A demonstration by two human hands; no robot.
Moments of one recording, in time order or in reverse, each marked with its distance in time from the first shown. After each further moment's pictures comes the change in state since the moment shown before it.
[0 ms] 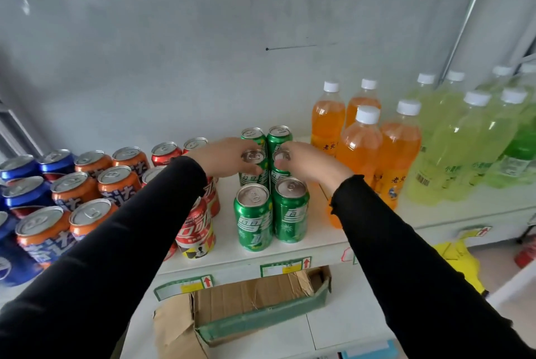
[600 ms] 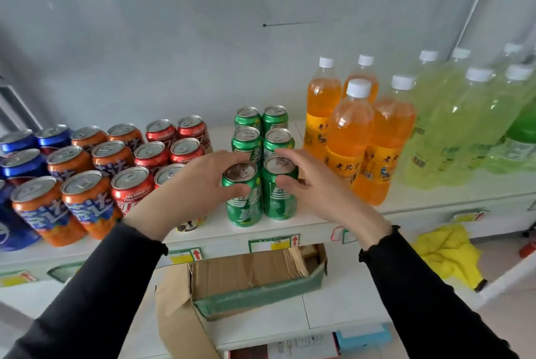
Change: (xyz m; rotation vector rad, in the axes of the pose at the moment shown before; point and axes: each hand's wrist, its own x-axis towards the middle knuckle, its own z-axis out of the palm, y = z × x) left_hand -0.107 0.034 0.045 -0.148 0.234 0.032; right_hand -0.083 0.049 0.040 0.250 0.113 -0.326
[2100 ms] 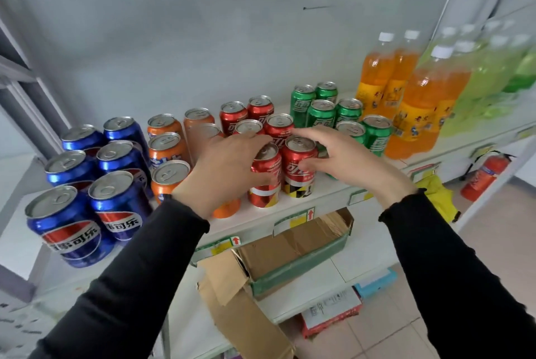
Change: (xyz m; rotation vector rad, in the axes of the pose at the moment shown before) left_hand -0.062 -0.165 -0.062 0.241 0.066 0.298; right_hand 0.039 -0.153 0.114 -0.195 0.107 0.210
